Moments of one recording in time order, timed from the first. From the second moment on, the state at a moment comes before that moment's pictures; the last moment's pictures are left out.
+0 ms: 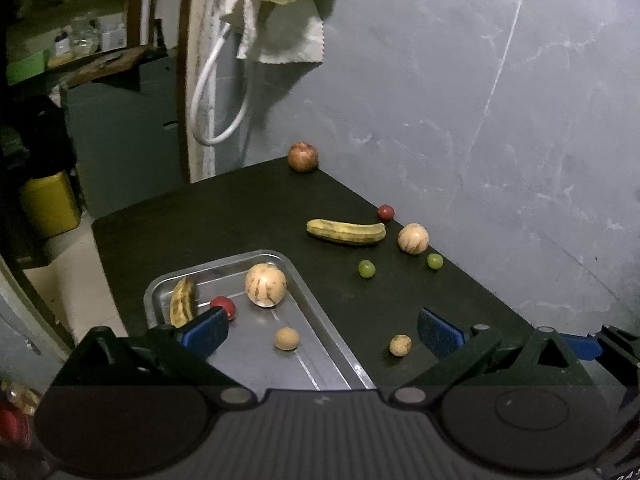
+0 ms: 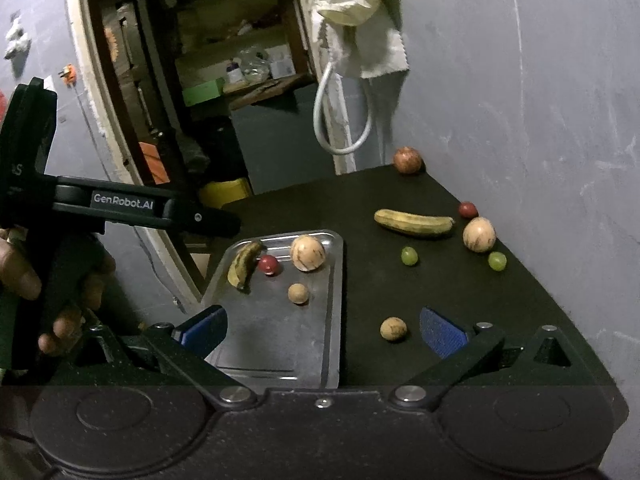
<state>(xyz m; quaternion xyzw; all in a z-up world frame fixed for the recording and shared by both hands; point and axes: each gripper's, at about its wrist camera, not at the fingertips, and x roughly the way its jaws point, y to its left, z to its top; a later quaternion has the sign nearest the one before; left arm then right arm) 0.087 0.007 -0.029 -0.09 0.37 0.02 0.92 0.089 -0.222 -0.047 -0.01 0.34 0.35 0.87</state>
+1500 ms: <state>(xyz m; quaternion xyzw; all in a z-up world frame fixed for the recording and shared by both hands) 0.381 0.009 -0.151 0.22 0.42 -0.40 0.79 0.194 -0.138 -0.171 0.05 0.47 0.07 0.88</state>
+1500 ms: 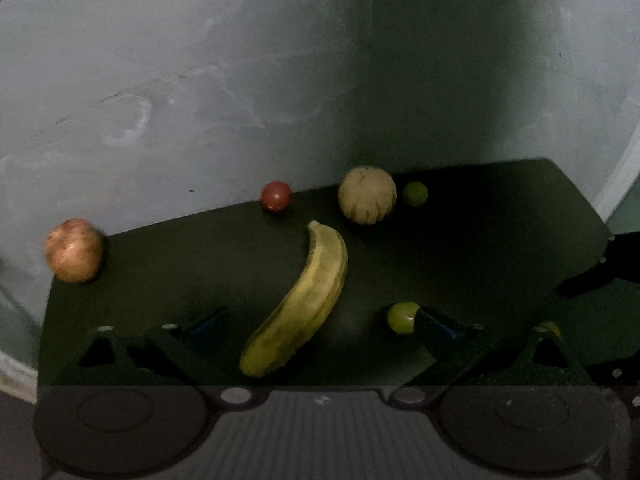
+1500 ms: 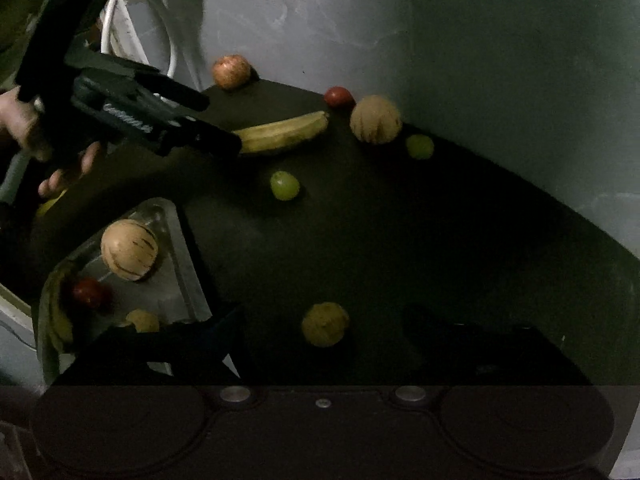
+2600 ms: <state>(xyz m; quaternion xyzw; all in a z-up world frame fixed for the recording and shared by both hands) 0.401 -0.009 -0.193 0.32 0.39 -0.46 0.73 0.202 -0.119 -0.182 -0.02 0.47 0.06 0.88</state>
